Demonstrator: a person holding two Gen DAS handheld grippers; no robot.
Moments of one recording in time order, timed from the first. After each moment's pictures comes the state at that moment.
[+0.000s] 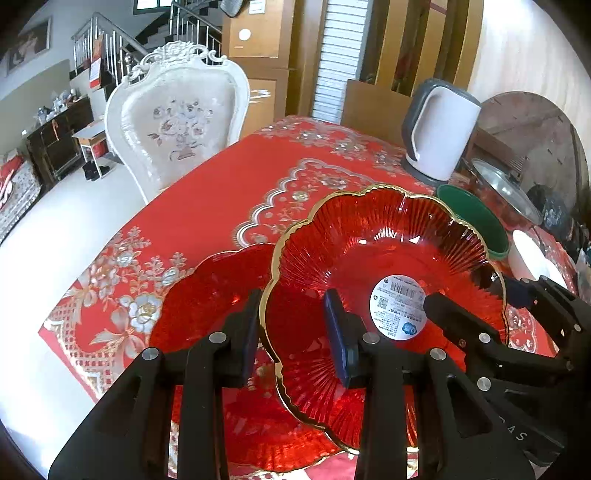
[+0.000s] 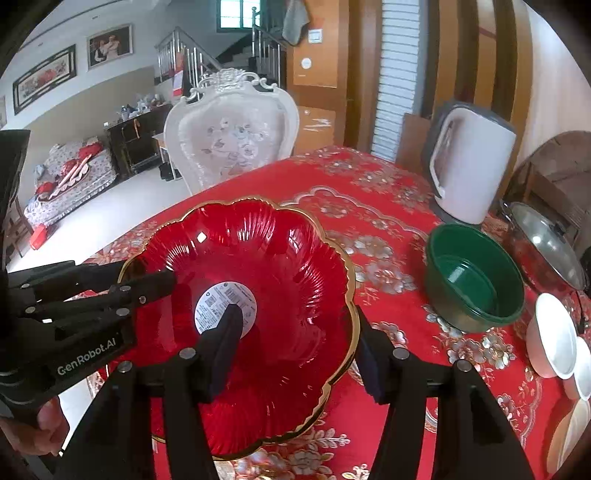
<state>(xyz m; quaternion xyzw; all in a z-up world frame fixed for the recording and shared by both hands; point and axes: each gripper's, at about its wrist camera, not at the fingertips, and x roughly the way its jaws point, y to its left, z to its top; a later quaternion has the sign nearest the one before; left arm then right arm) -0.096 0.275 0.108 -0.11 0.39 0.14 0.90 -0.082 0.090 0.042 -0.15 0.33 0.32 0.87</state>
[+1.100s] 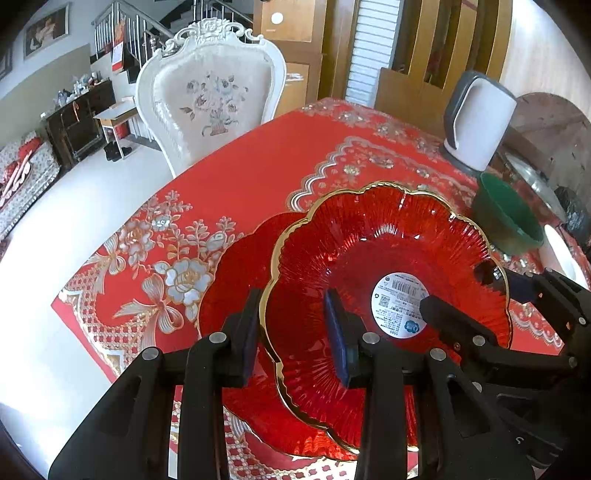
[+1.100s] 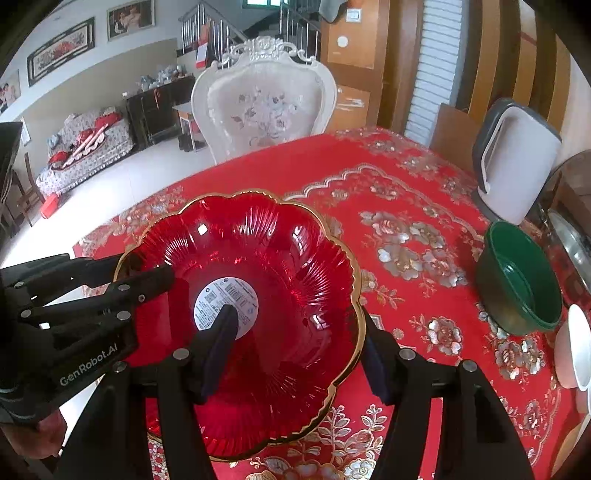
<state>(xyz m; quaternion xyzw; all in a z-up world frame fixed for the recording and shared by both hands) -0.117 0.311 0.074 -0.12 0.41 0.18 0.89 -0.097 0.145 0.011 -0.19 0.37 0.34 0.84</state>
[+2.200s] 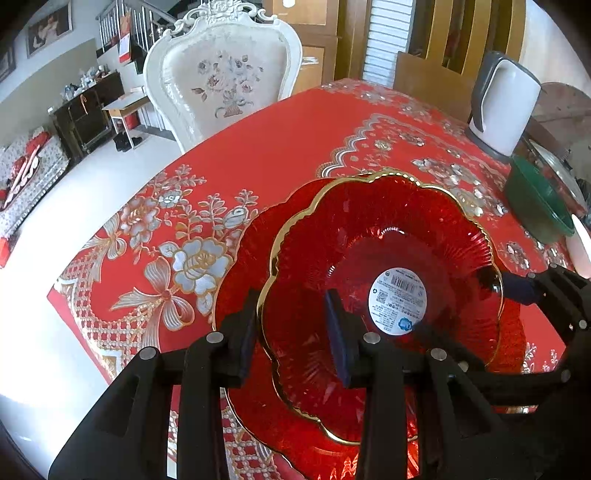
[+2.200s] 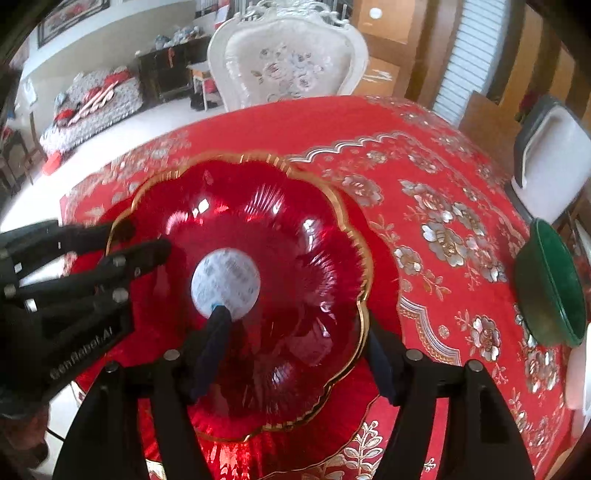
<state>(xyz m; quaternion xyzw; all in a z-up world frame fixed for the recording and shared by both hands) -0.112 0.334 0.037 -0.11 0.43 0.20 0.87 -0.097 0.179 -0.034 -0.27 0.40 0.35 0.81</state>
